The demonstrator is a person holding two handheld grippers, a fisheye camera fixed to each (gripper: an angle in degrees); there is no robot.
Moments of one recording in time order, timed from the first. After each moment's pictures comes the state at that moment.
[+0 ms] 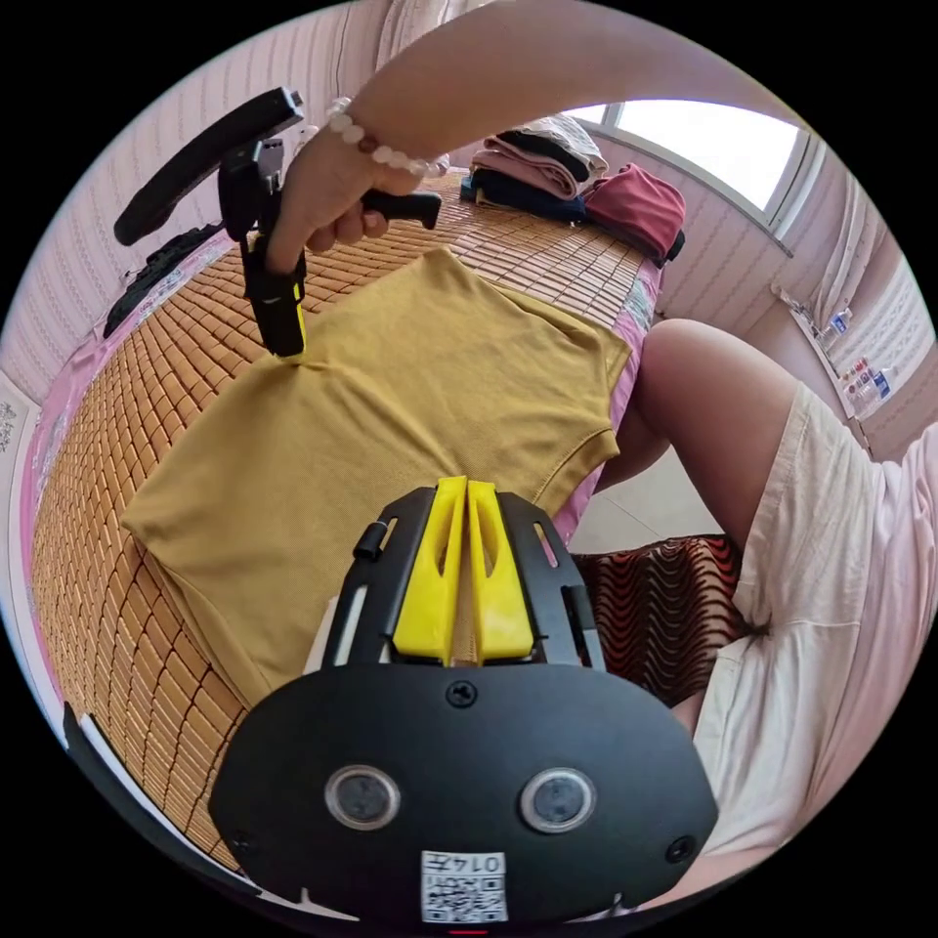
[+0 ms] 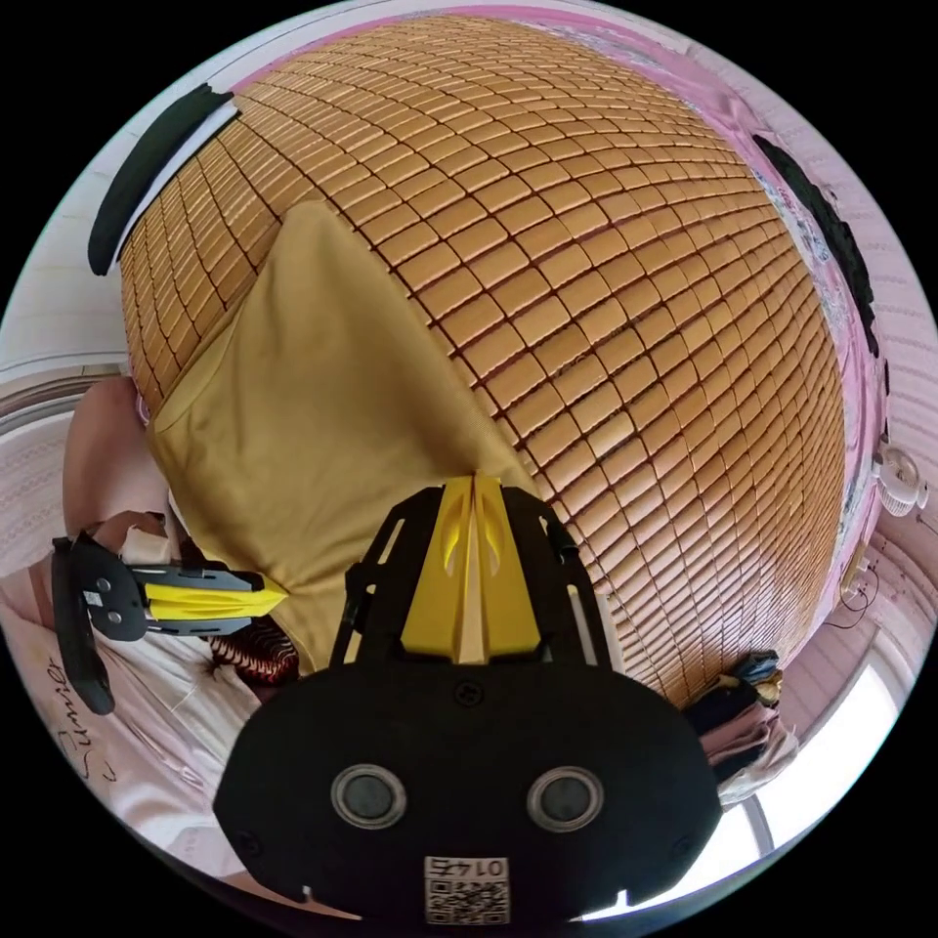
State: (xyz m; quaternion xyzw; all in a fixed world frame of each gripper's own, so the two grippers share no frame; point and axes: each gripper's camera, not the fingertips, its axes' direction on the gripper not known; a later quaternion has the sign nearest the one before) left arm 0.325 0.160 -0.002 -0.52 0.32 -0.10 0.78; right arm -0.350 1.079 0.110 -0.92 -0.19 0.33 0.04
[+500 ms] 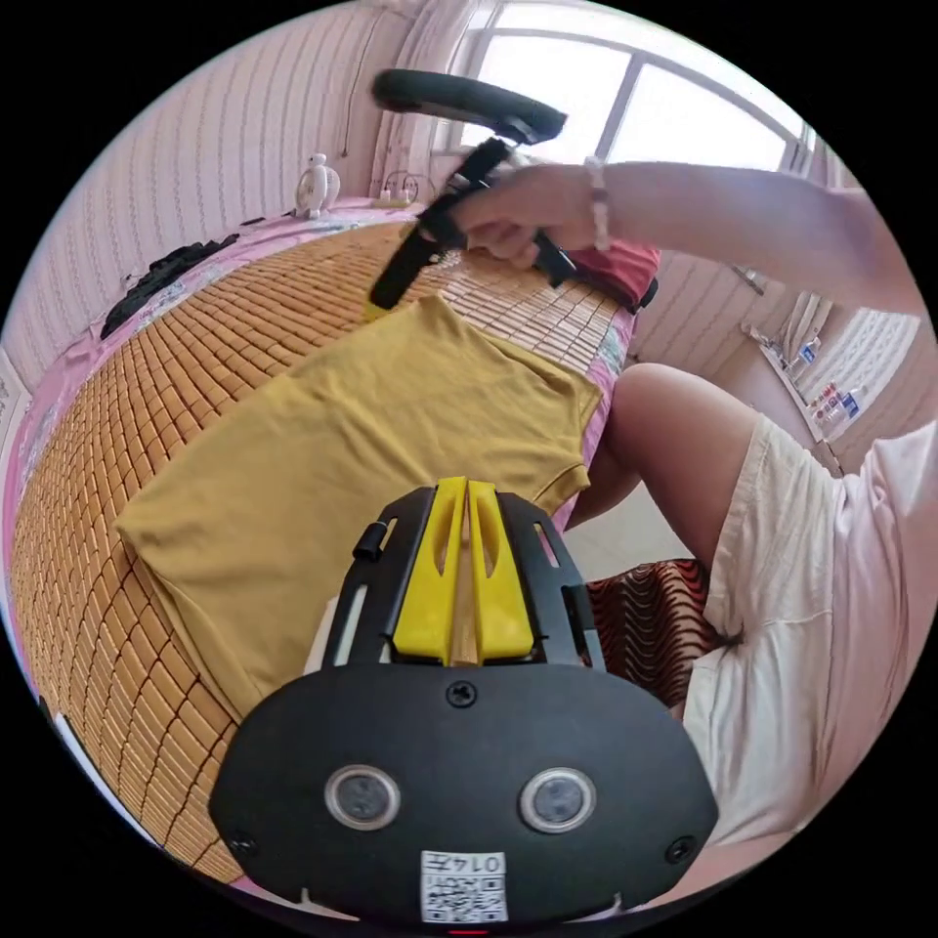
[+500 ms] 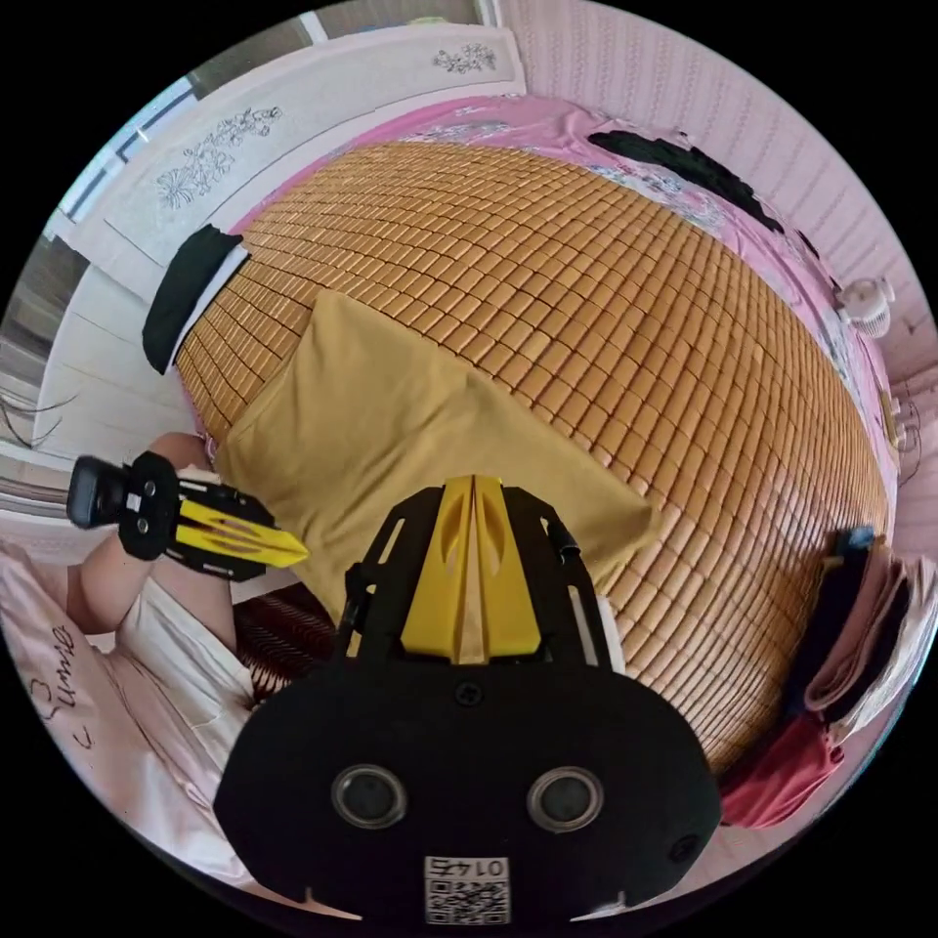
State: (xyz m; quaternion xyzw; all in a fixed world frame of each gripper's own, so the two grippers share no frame) left arm 0.328 0.154 -0.021 -0.46 0.34 -0.15 0.81; right arm -0.224 0.910 0.061 -0.89 0.01 0.43 0.15
